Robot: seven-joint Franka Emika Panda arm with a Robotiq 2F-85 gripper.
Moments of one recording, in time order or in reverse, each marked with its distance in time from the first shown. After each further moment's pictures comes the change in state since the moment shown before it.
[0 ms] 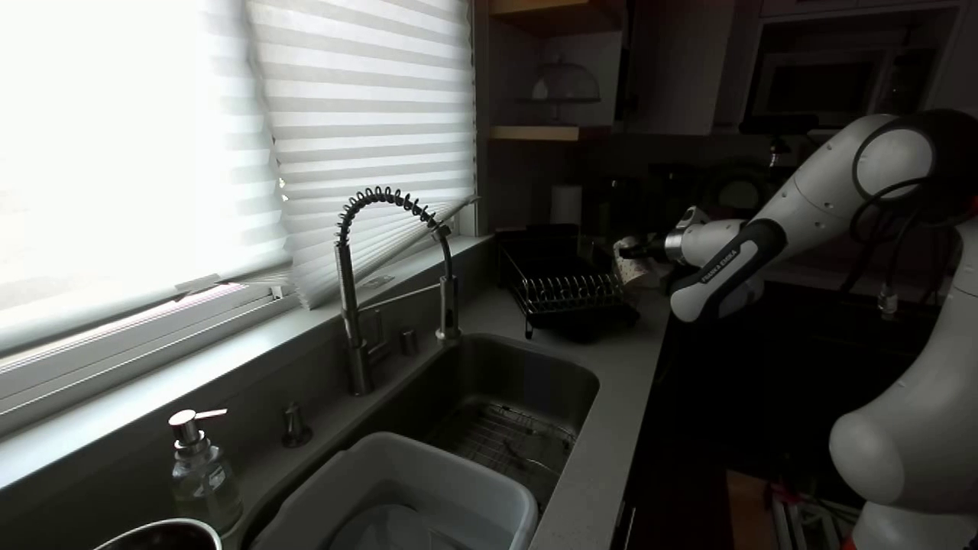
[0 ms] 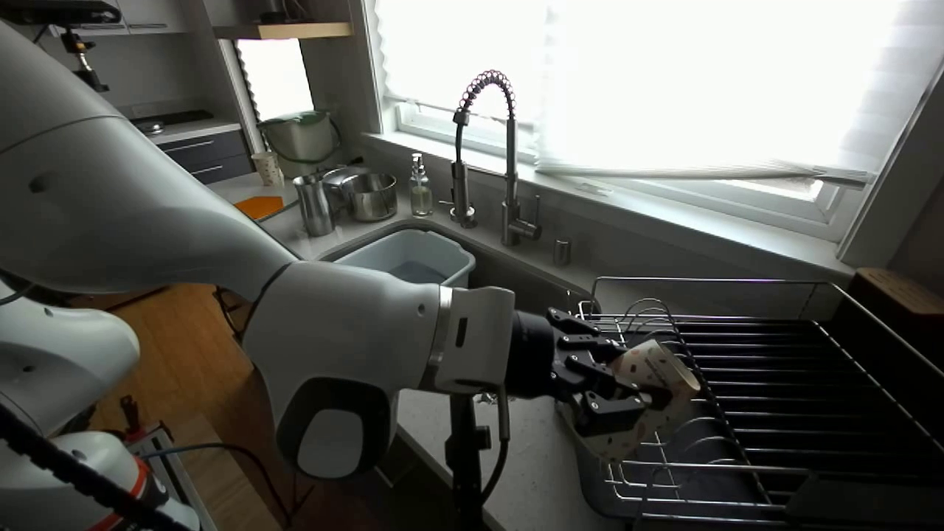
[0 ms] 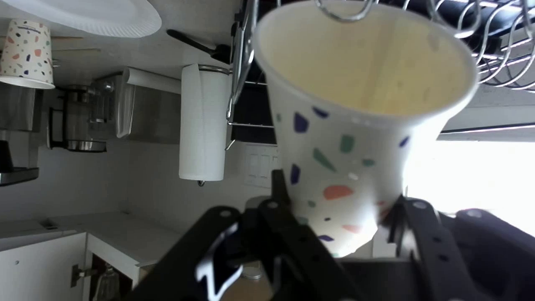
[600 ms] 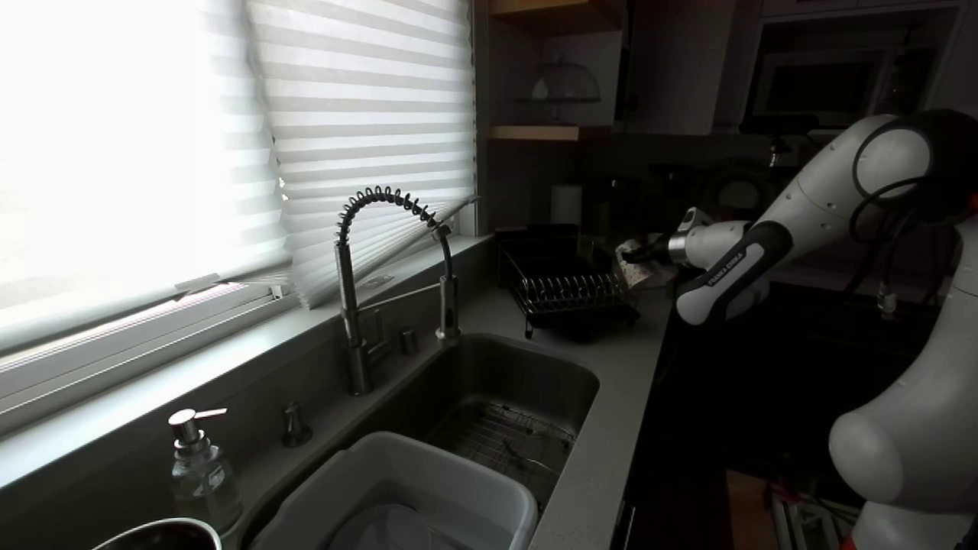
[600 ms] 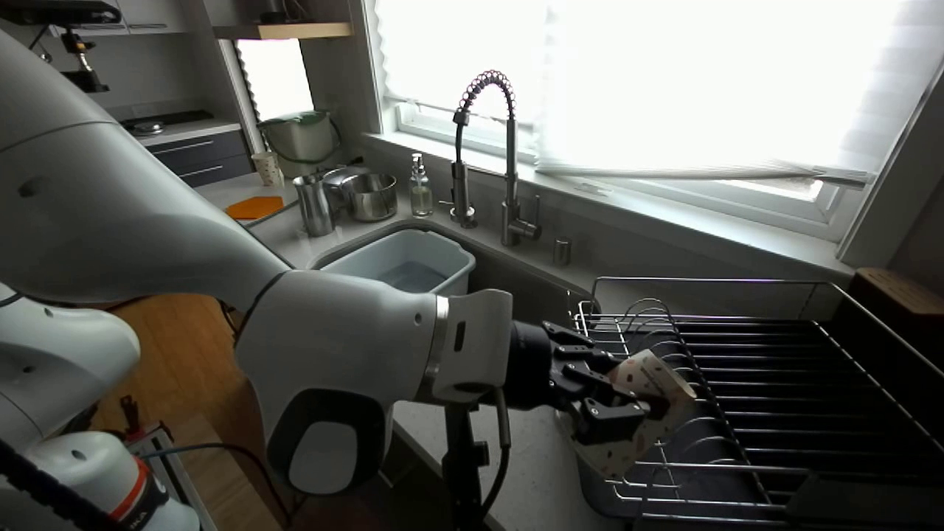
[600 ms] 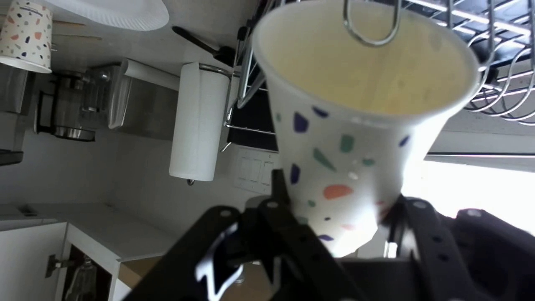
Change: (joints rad) arm -0.009 0.002 -0.020 -0.007 -0.056 0.000 -0.064
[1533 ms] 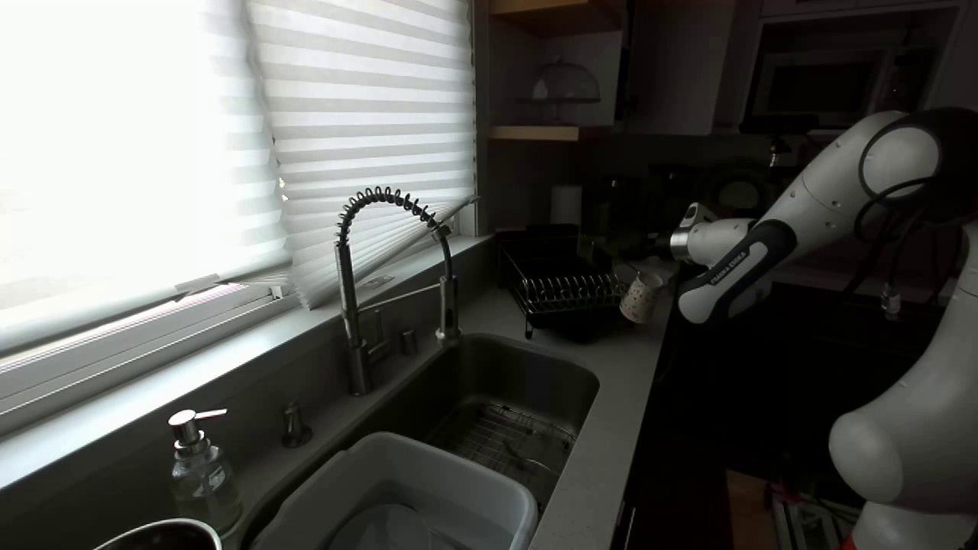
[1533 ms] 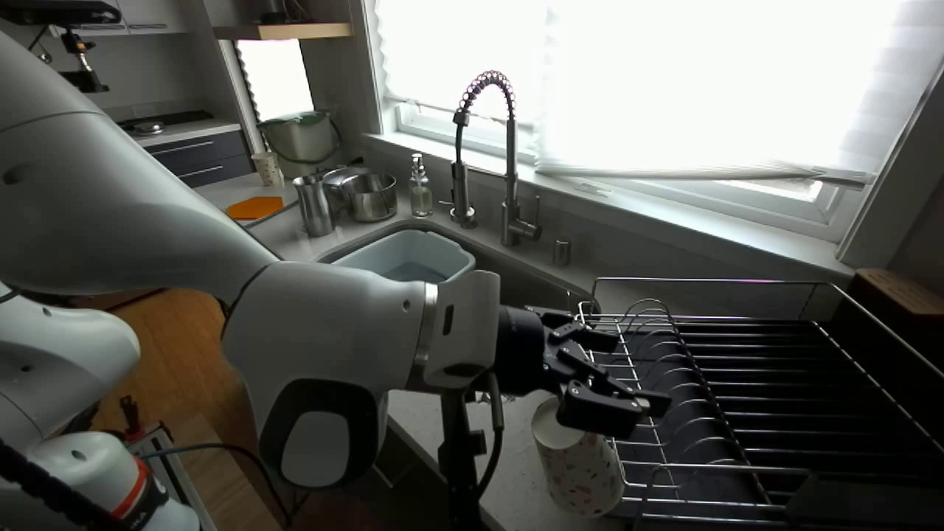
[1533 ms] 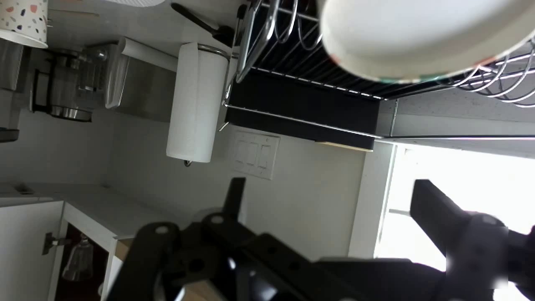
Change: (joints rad) arm 0.000 -0.028 -0.001 -0.008 -0.012 0.023 -0.004
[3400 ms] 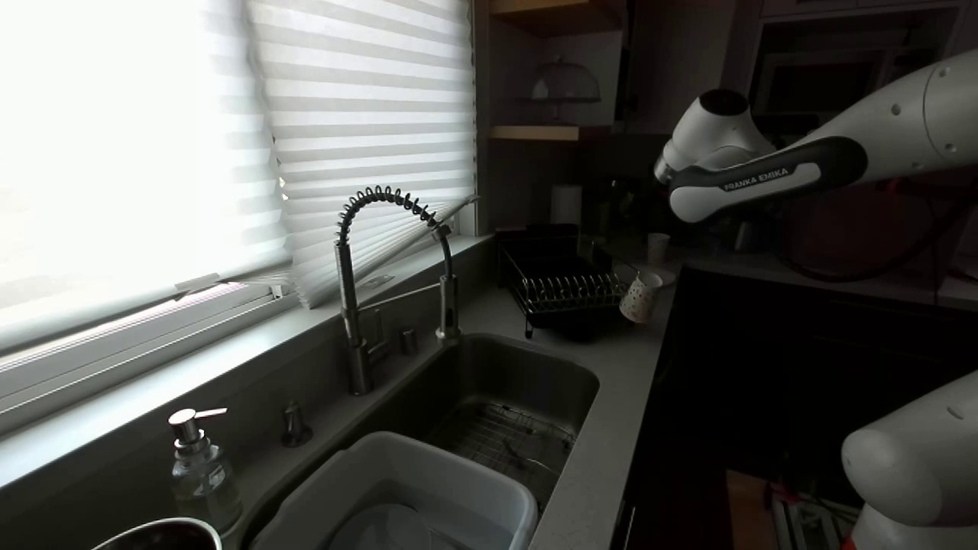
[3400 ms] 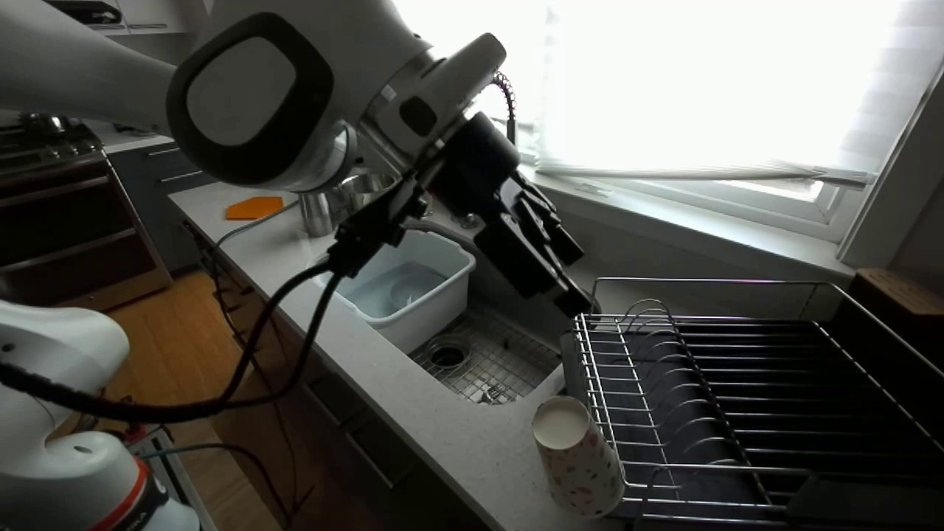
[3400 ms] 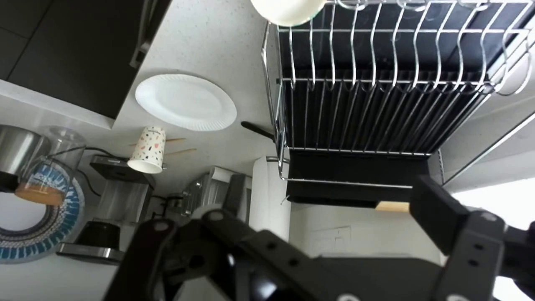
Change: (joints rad) arm 0.249 -0.407 -0.053 0.203 0.025 -1.148 0.378
